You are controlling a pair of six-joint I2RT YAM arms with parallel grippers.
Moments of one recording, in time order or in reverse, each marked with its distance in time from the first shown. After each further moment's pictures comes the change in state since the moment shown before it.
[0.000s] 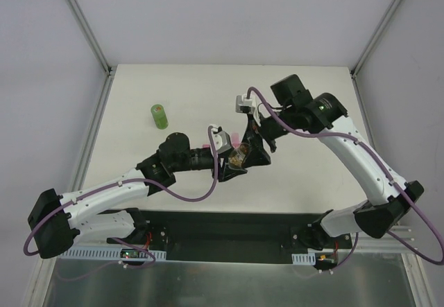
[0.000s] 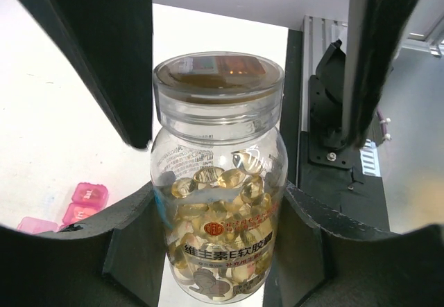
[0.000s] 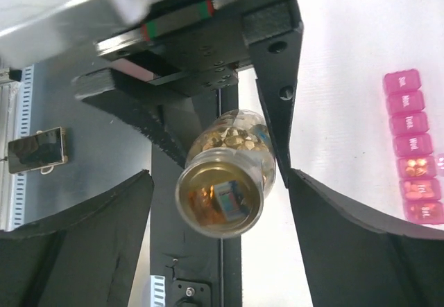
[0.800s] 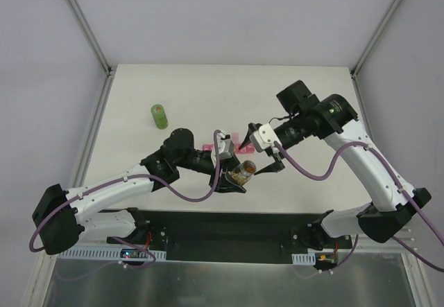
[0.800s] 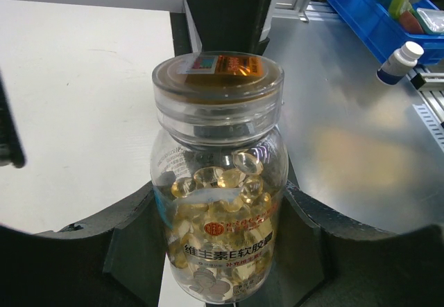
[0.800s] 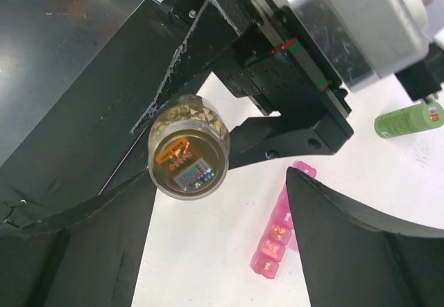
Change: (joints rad) left arm 0.018 0.058 0.036 -0.002 0.412 -0.080; right arm 0.005 -0.048 0.053 -0.269 -0.114 -0.951
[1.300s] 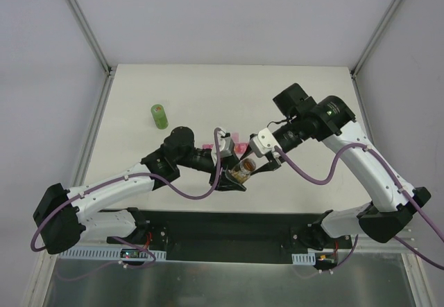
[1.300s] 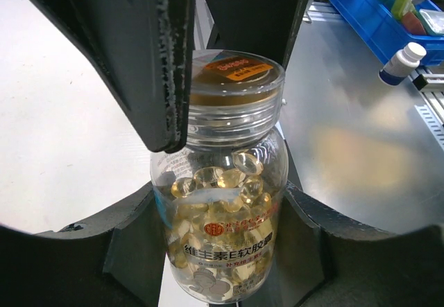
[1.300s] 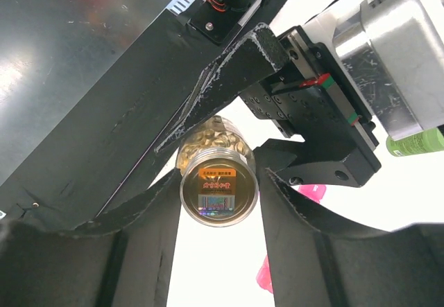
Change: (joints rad) left arm 0.015 0.014 0.008 -0.001 0.014 0.000; right arm 0.041 0.000 0.001 -0.024 -0.022 -0.020
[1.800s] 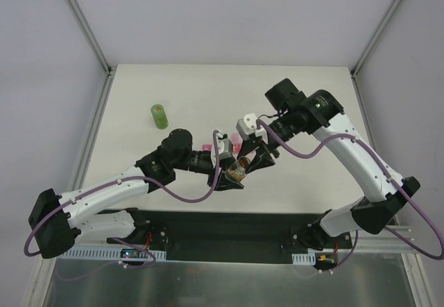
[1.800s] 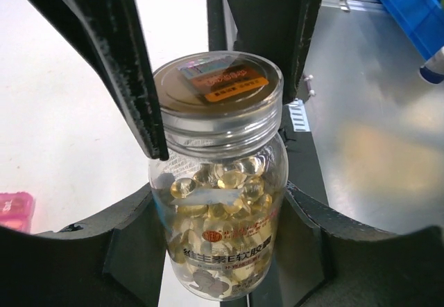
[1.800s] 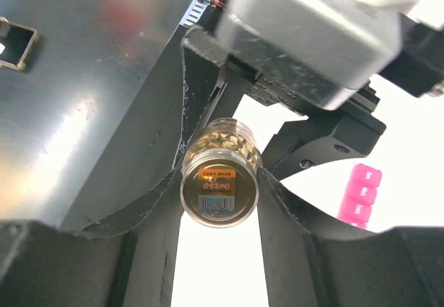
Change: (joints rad) left arm -0.008 -0.052 0.003 -0.114 -0.118 0.066; right arm 0.002 0.072 0.037 0.017 -0.005 0.245
